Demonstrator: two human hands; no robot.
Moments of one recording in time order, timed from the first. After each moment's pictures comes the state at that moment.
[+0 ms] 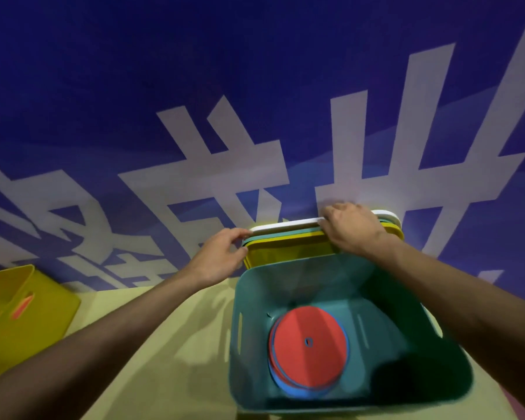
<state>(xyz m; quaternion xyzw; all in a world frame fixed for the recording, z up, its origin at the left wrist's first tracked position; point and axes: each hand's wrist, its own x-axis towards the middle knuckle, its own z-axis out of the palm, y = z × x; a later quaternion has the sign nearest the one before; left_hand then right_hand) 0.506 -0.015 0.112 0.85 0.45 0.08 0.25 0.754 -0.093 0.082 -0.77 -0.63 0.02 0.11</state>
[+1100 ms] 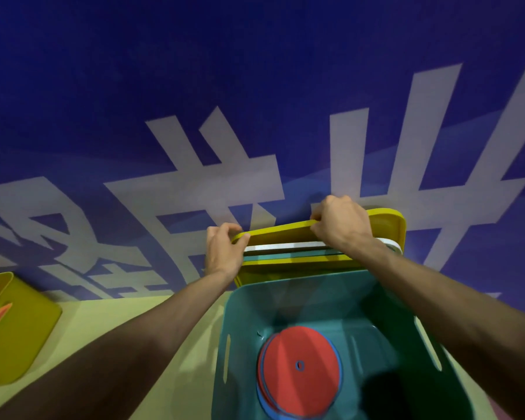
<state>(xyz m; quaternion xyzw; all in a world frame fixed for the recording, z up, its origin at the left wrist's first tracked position) 0.556 0.013 0.080 0.72 0.57 0.29 0.26 0.749 -0.061 0.109 -0.83 -0.51 0.05 0.22</state>
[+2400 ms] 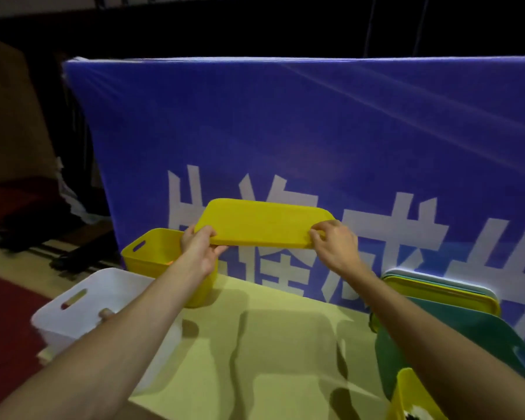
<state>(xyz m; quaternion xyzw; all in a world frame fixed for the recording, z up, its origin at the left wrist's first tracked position) 0.023 -0.112 0.270 0.21 0.42 0.64 0.61 0.268 -0.148 0.264 -0.70 -0.64 -0.01 0.32</state>
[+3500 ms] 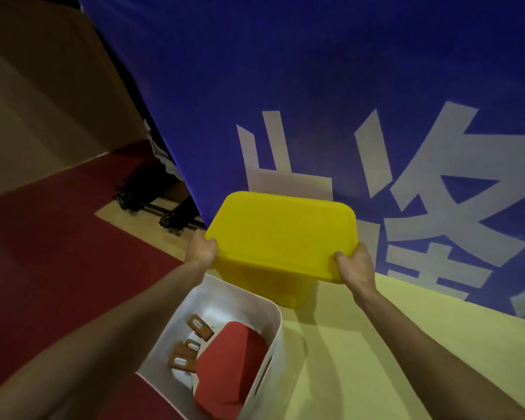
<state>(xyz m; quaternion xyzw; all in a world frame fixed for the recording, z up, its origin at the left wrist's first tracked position) -0.197 0.149 0.135 0.45 0.77 0.35 0.28 0.086 0.133 0.069 -0.69 -0.42 0.40 0.43</state>
